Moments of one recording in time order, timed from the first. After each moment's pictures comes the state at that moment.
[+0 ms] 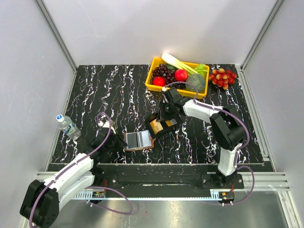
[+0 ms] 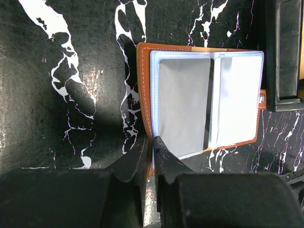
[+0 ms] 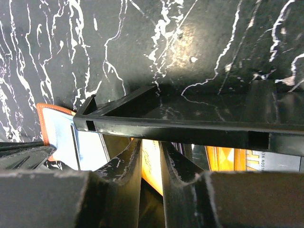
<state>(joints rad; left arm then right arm) -0.45 0.78 0.22 -0.22 0.05 -0.76 0.61 1.89 1.25 -0.30 -0.26 0.56</state>
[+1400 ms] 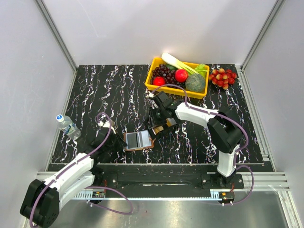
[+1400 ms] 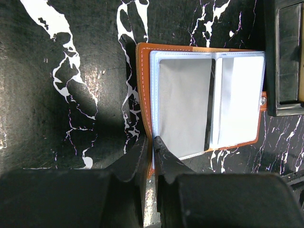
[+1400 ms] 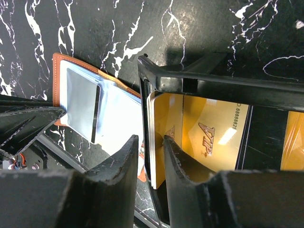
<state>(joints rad) -0.45 0.79 0.22 -0.22 0.05 -0.75 0.76 1.89 1.31 -0.42 -0.26 0.49</state>
